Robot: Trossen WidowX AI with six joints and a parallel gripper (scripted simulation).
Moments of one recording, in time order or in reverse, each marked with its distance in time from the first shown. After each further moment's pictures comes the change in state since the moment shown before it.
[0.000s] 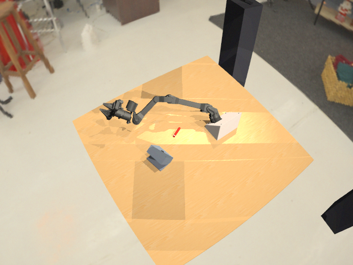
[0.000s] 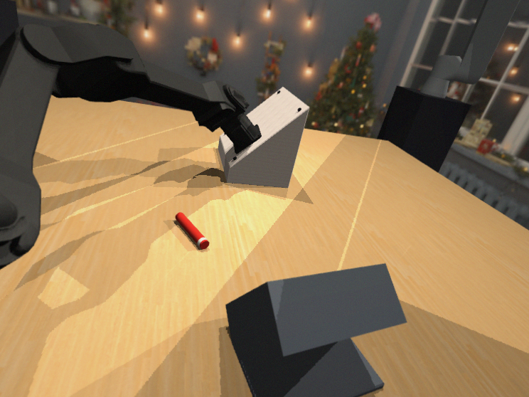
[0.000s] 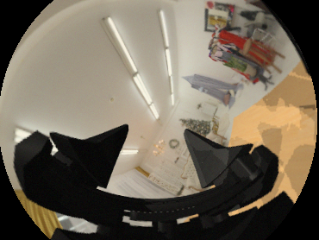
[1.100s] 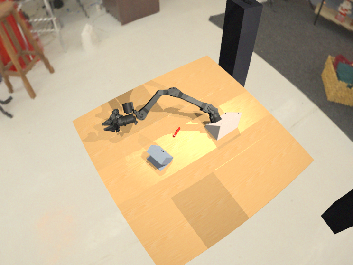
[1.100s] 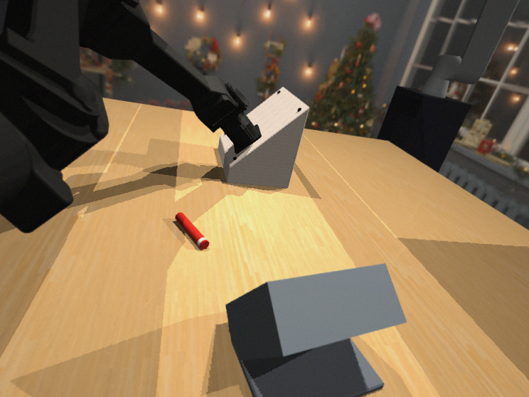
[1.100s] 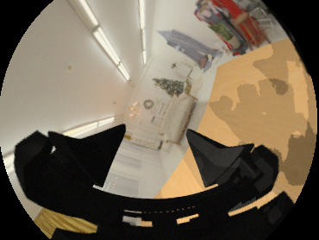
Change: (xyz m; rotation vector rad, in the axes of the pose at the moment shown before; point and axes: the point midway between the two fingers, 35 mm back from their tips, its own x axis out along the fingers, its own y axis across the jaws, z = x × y) arm -0.040 0.007 -0.115 -0.012 0.495 -0.429
